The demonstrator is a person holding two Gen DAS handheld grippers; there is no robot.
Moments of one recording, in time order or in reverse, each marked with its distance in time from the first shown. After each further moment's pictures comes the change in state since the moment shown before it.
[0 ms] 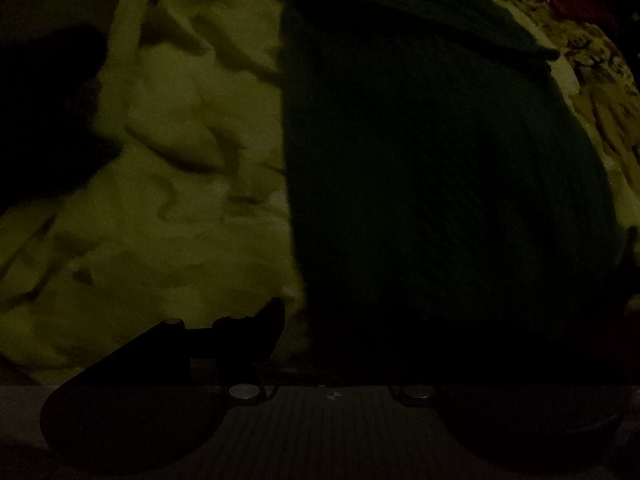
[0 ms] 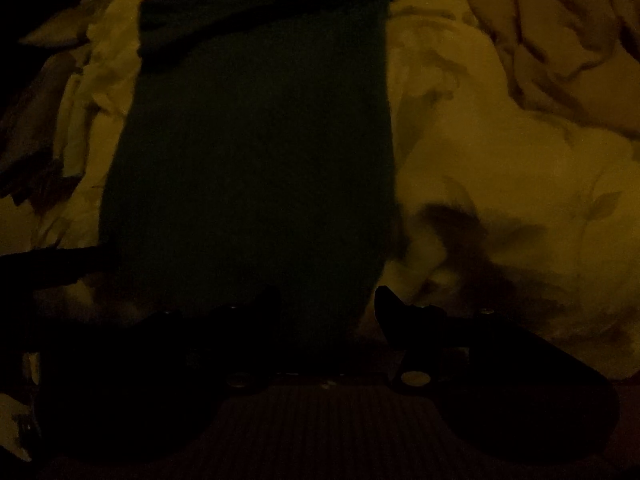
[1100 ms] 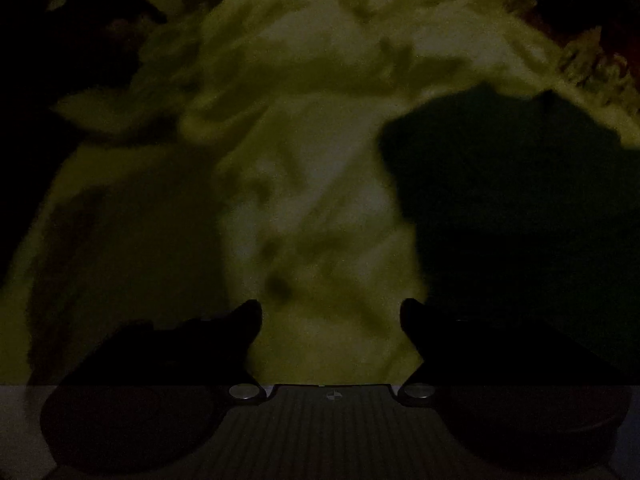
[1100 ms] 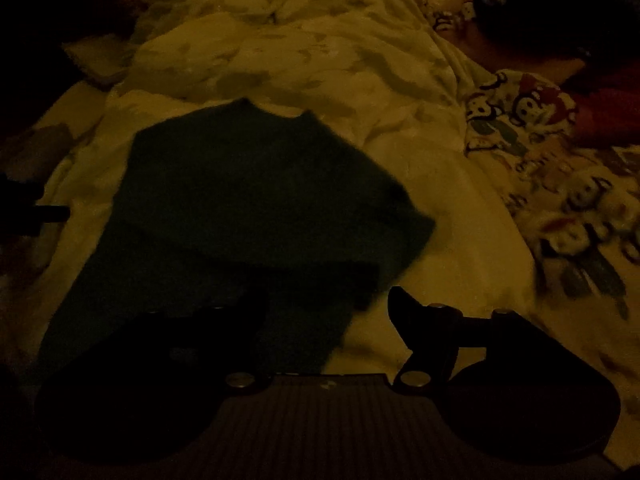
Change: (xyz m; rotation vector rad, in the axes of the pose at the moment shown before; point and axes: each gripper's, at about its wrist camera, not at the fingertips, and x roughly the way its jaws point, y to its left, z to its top) left arm -0.039 0.020 0.129 0.109 -0.289 0.427; right arm -0.035 -0.017 0.174 -0.392 -0.349 -0.043
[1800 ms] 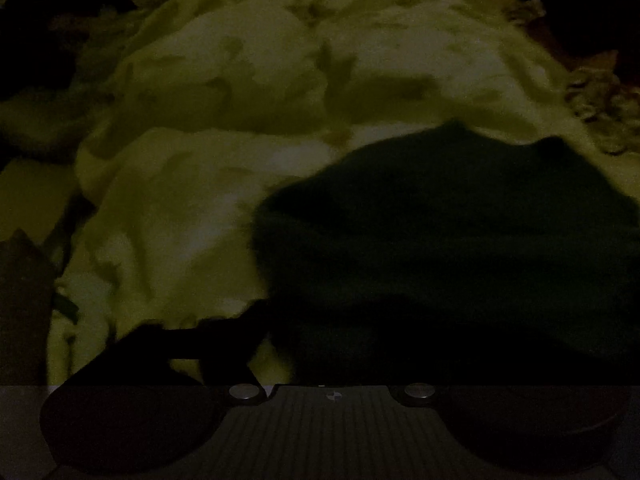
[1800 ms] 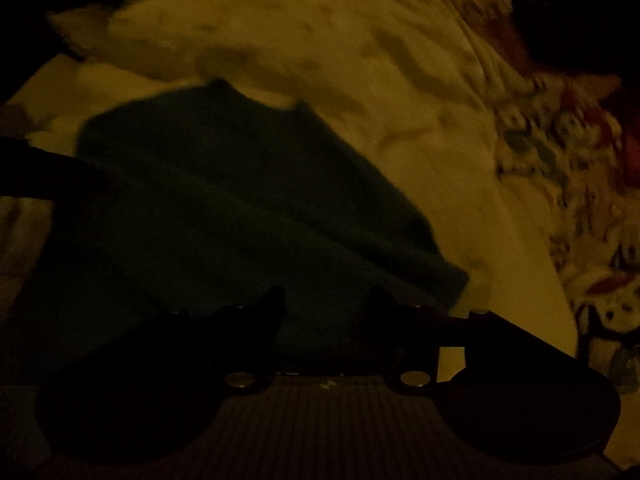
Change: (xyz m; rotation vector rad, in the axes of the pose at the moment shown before) left arm 0.109 -0.089 0.106 -0.077 -0.023 -0.072; right arm 0.109 0.000 0.048 -0.042 0.043 -0.046
